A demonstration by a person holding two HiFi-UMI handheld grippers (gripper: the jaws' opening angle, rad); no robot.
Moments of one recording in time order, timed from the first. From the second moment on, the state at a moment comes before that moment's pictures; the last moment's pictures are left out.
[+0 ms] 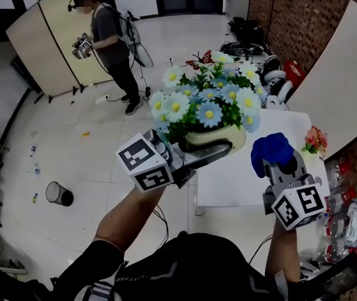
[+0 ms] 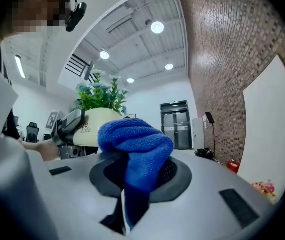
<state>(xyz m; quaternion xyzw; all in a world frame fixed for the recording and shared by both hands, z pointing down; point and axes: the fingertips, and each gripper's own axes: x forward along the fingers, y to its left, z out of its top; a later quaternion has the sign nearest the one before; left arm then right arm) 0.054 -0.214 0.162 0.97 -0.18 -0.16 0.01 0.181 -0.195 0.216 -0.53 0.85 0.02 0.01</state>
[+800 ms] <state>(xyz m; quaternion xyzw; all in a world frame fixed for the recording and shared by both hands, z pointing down) 0.030 -0.214 0.216 0.98 -0.17 -0.12 0.01 0.192 -0.185 0.217 -0.55 0.83 0.03 0.01</state>
